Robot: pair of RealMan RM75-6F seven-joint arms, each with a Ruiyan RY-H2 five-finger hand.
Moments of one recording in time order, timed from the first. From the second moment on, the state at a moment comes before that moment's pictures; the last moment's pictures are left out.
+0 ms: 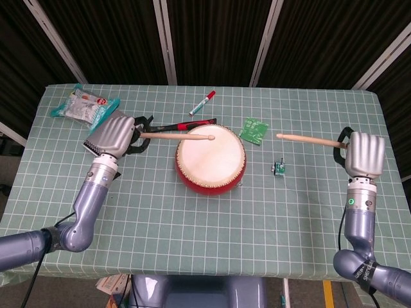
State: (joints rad) left arm -0.91 -1.35 -0.35 -1.65 0.74 1.07 0.35; right arm 0.55 -1.24 0.38 -1.64 -0.84 1.37 -0.55
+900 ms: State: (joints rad) left arm -0.96 -1.34 -0.30 -1.71 0.67 1.11 0.40; right arm 0.49 -1.19 0.34 -1.70 -0.90 1.42 -0.54
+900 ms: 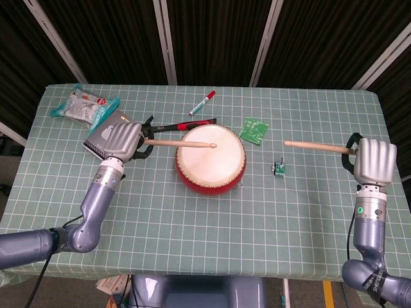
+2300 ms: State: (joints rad) left arm -0.57 -1.35 0.01 -1.88 0.99 1.26 0.53; right arm 0.33 -1.20 0.00 -1.61 -1.16 1.26 -0.58
